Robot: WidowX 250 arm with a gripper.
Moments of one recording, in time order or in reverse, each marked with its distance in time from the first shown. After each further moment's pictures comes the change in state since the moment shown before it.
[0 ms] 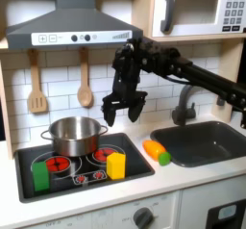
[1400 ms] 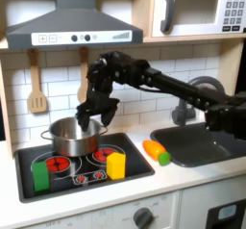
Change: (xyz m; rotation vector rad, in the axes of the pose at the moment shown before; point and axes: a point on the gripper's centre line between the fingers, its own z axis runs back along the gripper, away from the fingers) arm 0.045 0.034 -0.042 0.026 -0.081 0.072
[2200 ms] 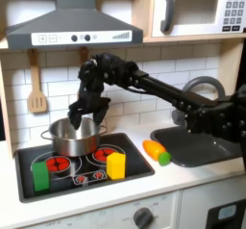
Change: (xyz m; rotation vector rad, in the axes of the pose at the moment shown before) arm 0.022 0.005 -0.017 0.002 -0.004 0.008
